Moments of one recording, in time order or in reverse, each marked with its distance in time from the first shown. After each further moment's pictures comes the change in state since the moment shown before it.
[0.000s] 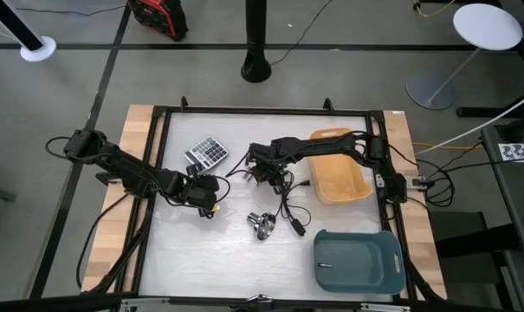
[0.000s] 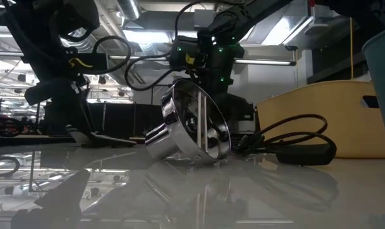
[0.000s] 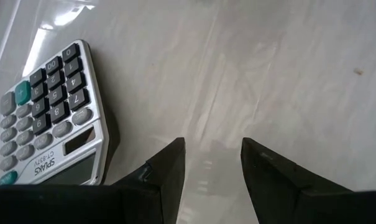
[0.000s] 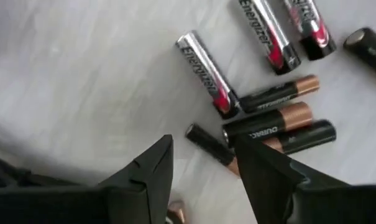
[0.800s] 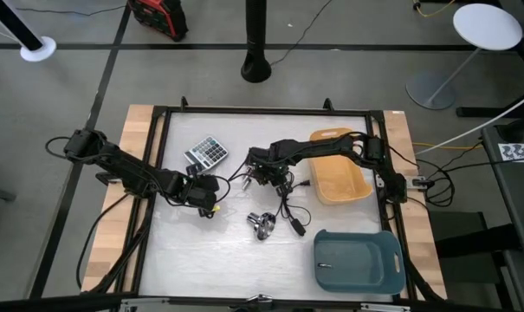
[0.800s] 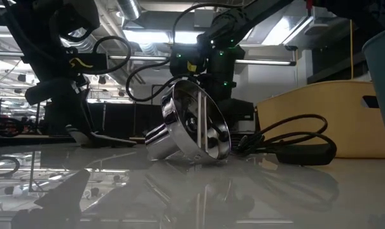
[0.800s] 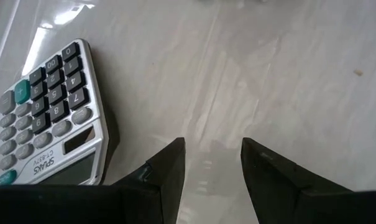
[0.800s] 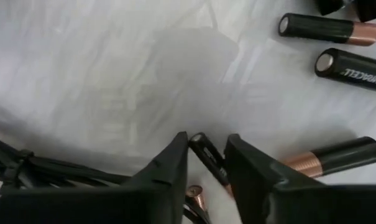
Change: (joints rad) left arm 0.000 0.000 0.000 0.000 0.001 -0.005; right arm 0.001 0.022 -0.001 -0.079 0.062 0.007
